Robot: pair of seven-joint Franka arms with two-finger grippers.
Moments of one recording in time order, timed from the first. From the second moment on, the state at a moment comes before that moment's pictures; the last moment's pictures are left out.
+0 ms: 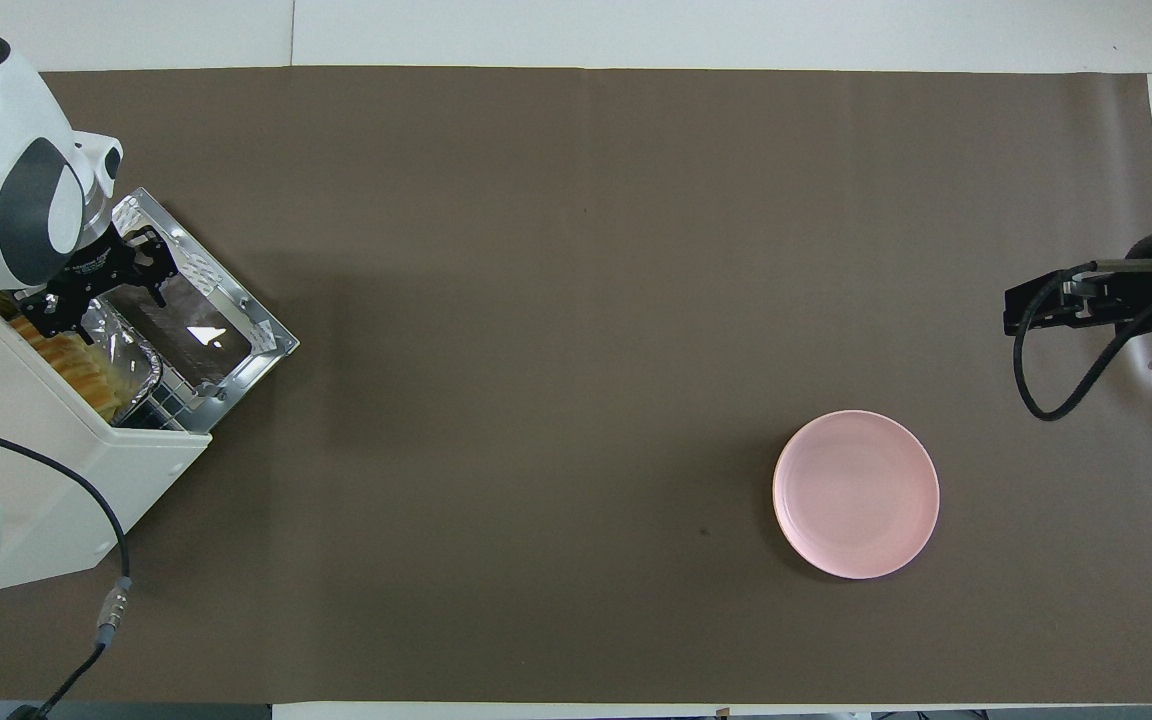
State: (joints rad) left arm -0.41 0.50 0.47 -1.50 0.04 1.61 -0.61; right arm -0.17 -0.02 0.16 -1.72 -0.02 1.64 0.06
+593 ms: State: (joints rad) left arm -0.42 0.46 0.47 -1.41 0.04 1.60 -0.42; right arm -0.17 -0.02 0.16 -1.72 -0.02 1.64 0.06
